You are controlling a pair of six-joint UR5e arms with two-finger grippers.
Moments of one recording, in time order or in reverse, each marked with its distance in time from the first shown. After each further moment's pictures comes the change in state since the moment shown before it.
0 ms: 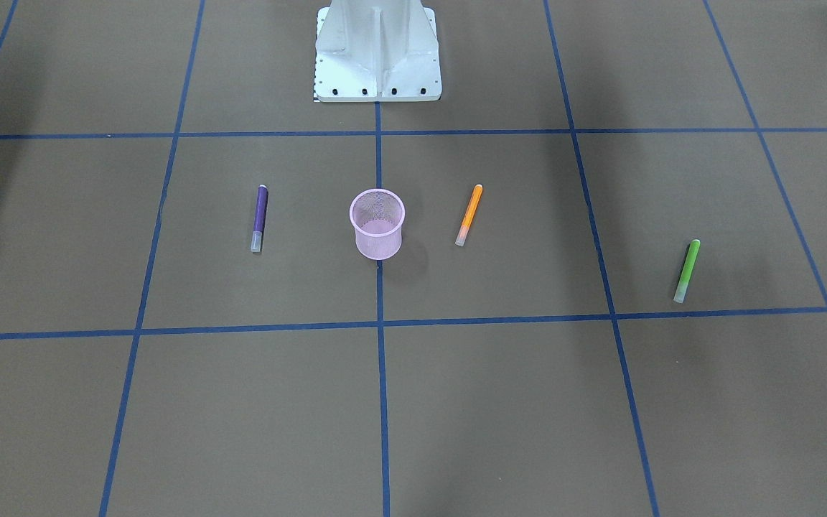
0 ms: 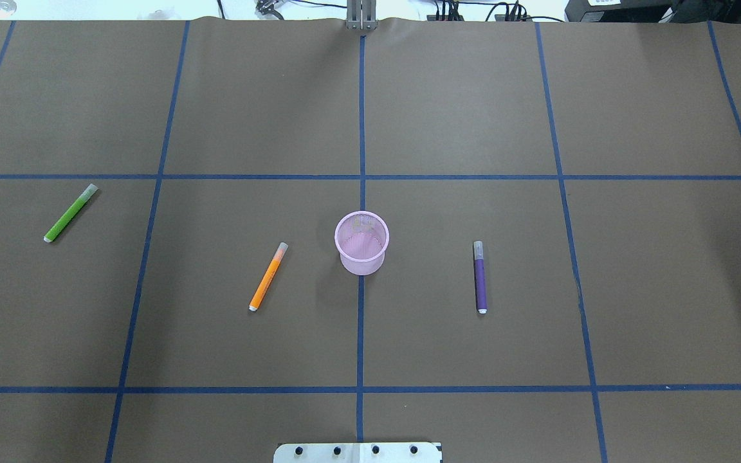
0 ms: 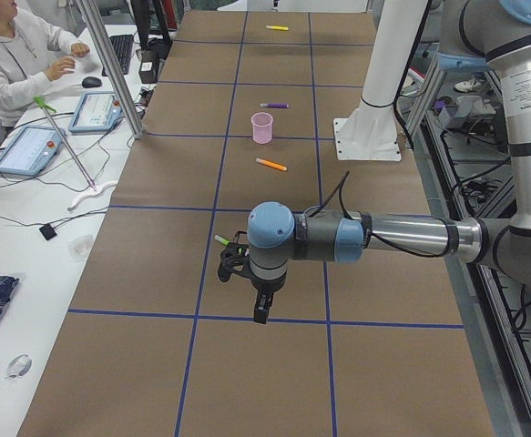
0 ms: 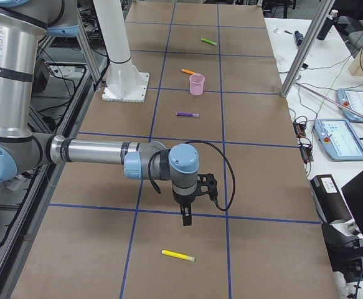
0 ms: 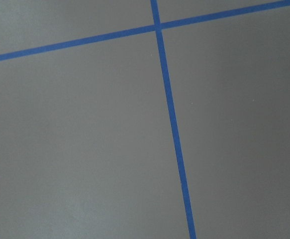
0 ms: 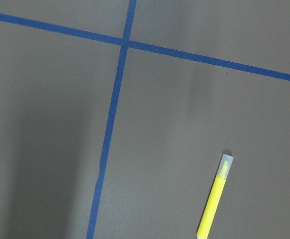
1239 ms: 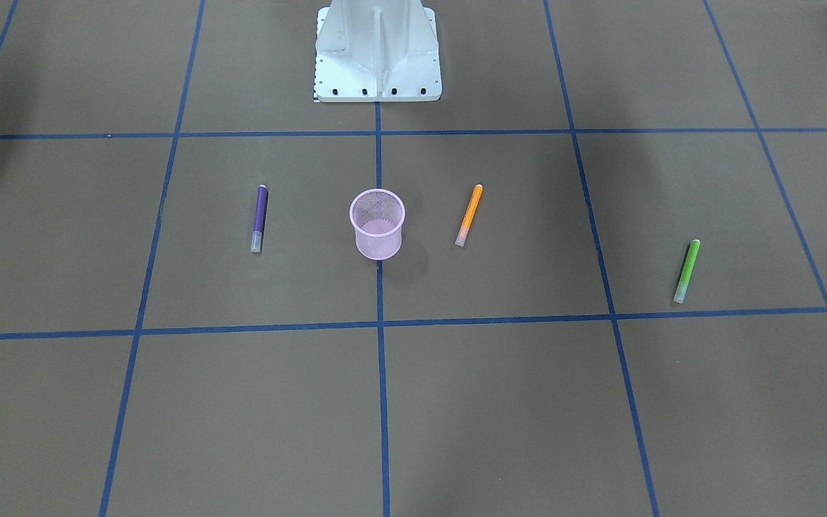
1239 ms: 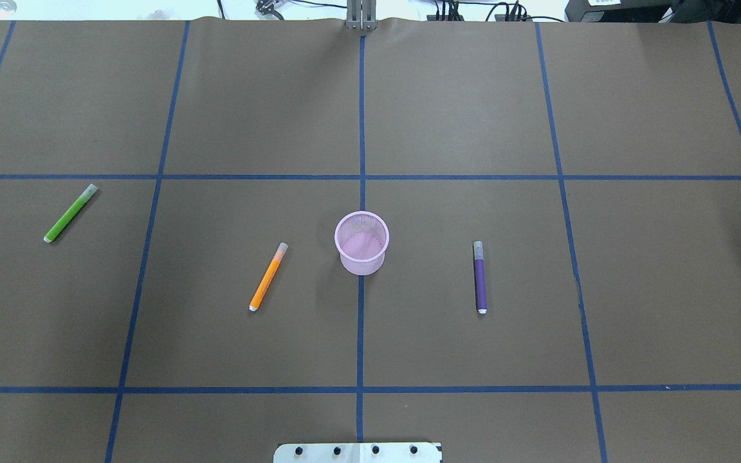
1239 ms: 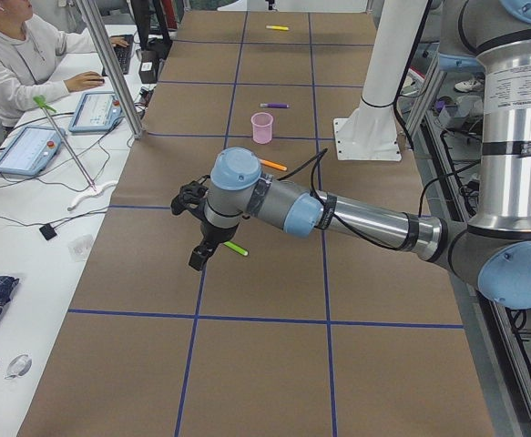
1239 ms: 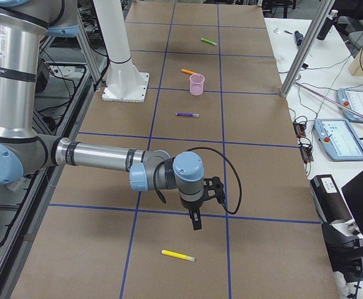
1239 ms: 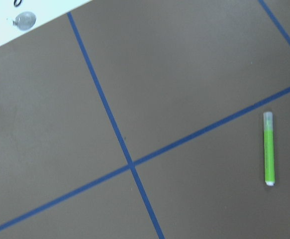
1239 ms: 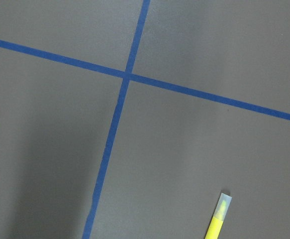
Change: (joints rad) left arm 0.025 -0.213 0.039 -0.220 0.001 -0.011; right arm 0.000 0.039 -0.198 0.248 0.047 0.022
